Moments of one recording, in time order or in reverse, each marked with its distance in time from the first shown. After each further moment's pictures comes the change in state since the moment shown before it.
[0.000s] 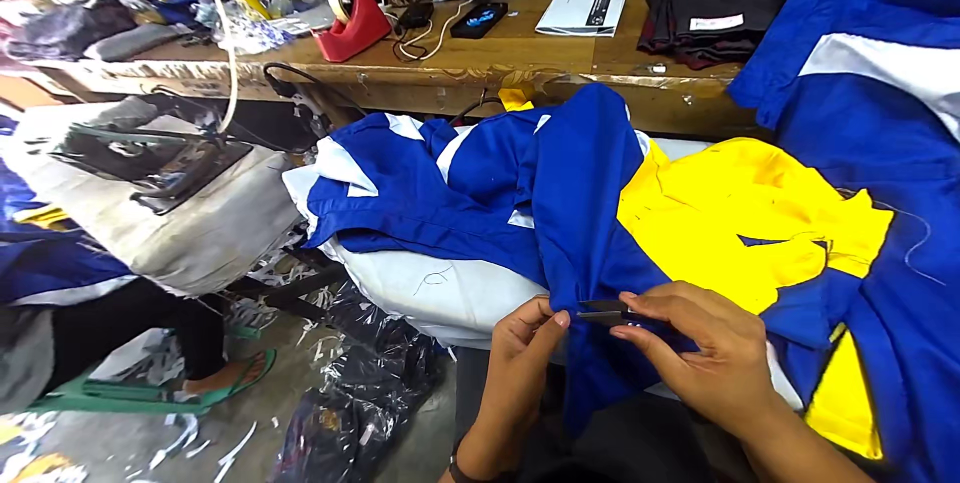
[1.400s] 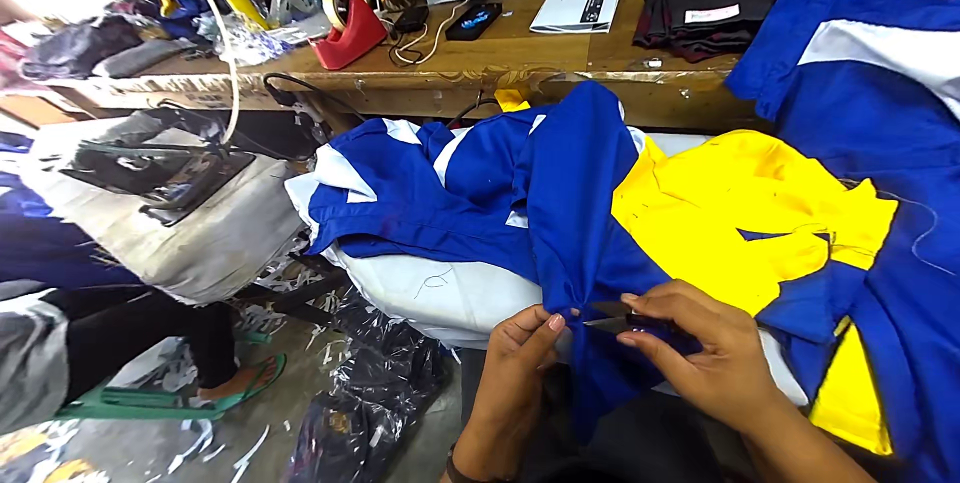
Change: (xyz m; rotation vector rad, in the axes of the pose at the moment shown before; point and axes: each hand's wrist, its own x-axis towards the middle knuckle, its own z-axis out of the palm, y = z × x) left_hand -0.003 0.003 -0.003 -0.175 0.010 -0.191; right_hand -0.008 0.010 -0.002 0.190 -0.047 0.038
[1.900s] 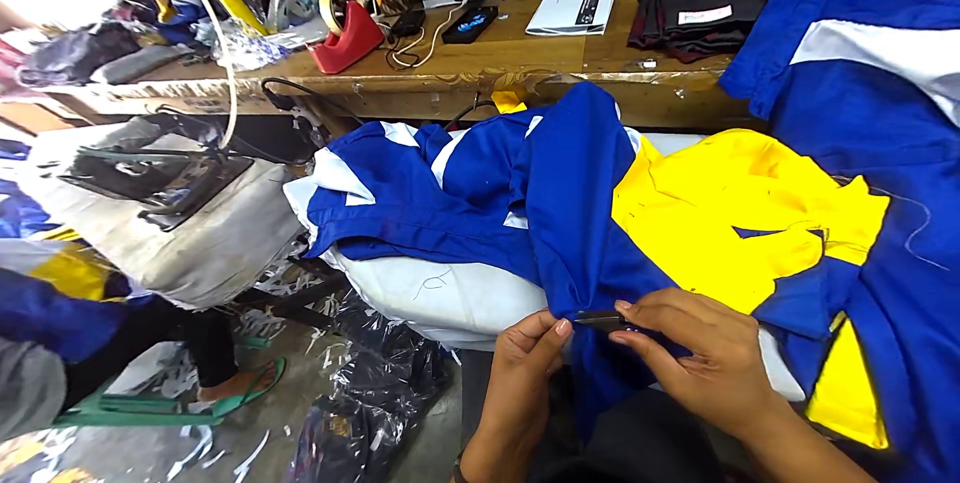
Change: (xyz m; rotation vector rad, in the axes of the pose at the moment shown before) left_hand -0.006 -0.006 0.008 -0.011 0.021 0.021; right_hand 0.000 -0.009 0.002 -0.198 0.022 -0.072
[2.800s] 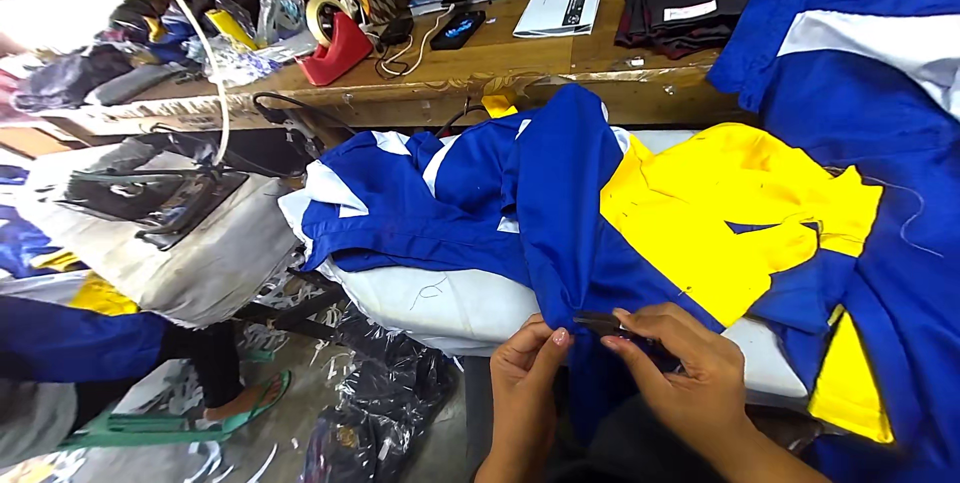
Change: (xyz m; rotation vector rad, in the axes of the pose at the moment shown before) left_hand -0.004 -0.014 0.005 0.035 0.053 0.244; right_hand -0.017 -0.016 0.024 0.119 0.221 0.175
